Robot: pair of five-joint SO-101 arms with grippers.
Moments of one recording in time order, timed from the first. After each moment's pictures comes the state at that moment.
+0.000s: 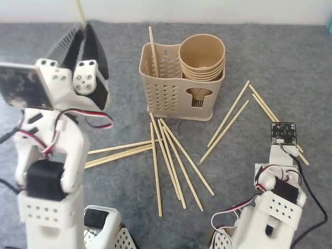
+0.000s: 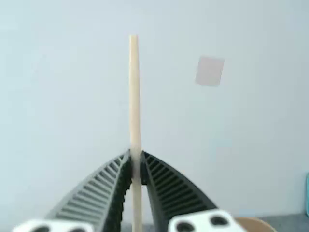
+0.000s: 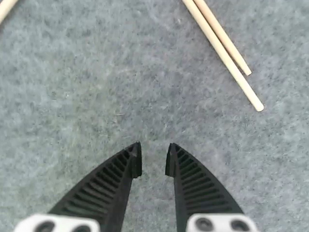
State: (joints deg) left arm 2.2 -52.4 21.8 36.3 8.6; right arm 24.5 -65.2 81.8 52.1 22.3
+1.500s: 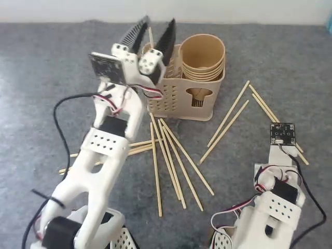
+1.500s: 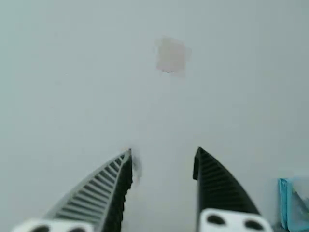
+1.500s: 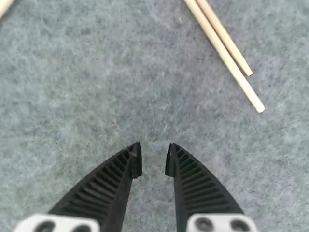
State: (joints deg) left arm 10.2 -24.0 41.4 -18.6 11.6; right arm 24.5 -65.2 82.7 51.0 22.9
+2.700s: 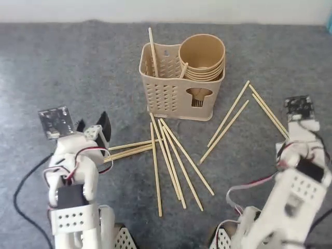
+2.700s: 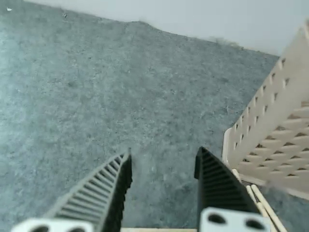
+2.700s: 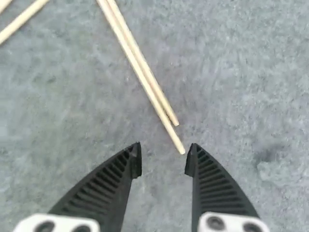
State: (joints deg) left arm -15.4 -80.2 78.8 46.0 12.3; right arm 28.9 -45.1 56.1 51.1 34.9
